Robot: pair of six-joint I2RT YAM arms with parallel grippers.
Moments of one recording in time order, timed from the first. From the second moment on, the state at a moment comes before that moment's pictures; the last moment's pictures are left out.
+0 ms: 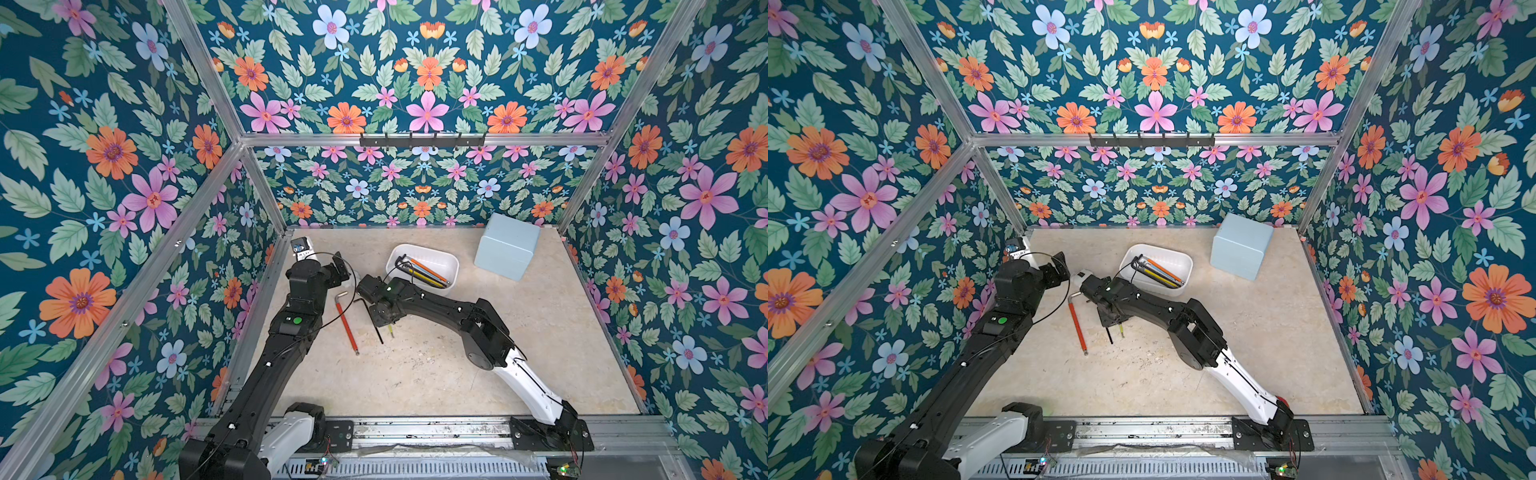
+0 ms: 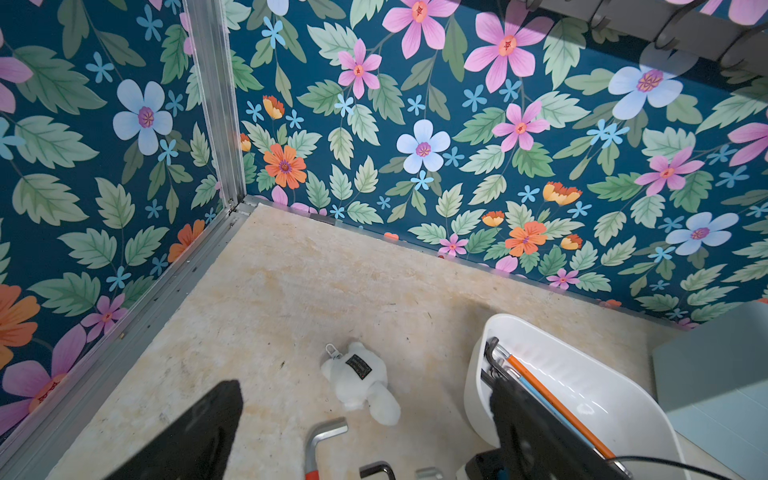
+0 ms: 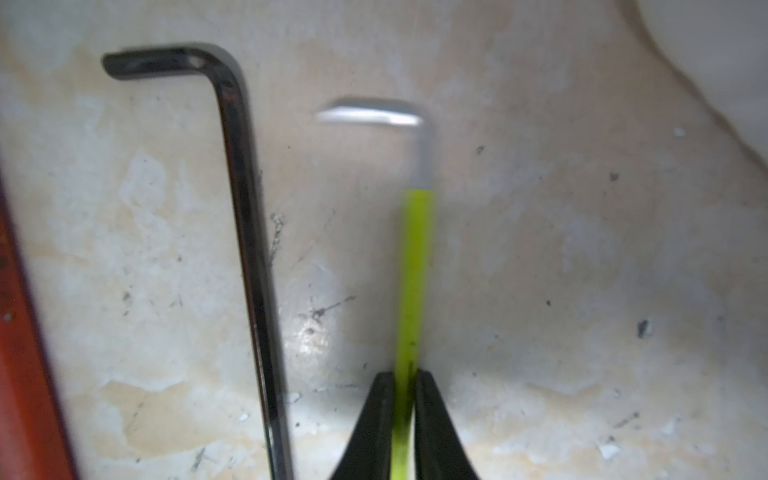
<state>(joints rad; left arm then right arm) -0.23 1.01 0.83 -0.09 -0.28 -0.31 1.01 2.50 2.19 -1.00 0.18 0.56</state>
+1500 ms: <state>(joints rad) -0.22 1.00 0.83 -0.09 -0.30 -0.30 0.62 2.14 1.97 -0.90 -0.01 -0.28</state>
